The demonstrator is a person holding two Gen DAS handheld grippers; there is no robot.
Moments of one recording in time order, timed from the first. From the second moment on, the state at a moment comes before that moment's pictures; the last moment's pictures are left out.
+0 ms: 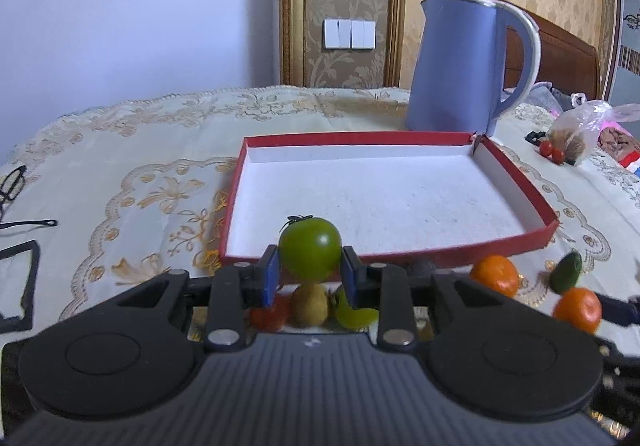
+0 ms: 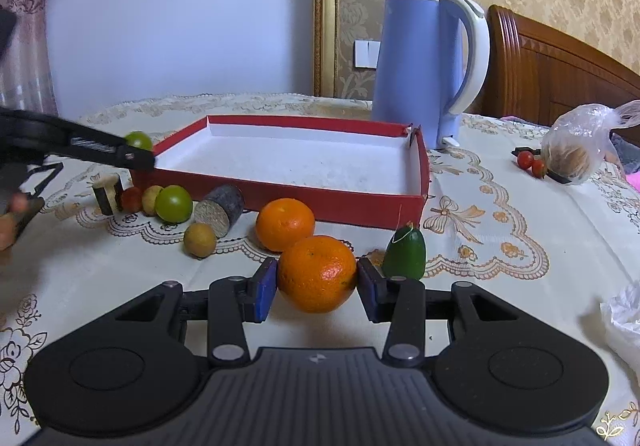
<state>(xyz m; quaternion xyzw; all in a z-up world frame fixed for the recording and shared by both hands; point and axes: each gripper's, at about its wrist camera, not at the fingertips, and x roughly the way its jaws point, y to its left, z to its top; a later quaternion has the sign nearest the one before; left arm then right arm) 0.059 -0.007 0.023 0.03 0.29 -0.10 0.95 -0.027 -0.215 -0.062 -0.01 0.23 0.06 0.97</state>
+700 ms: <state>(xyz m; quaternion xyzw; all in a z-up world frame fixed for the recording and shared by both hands) 0.171 -0.060 0.014 0.09 0.32 -0.06 0.94 -0.034 -0.227 -0.052 0.00 0.21 0.06 0.98</state>
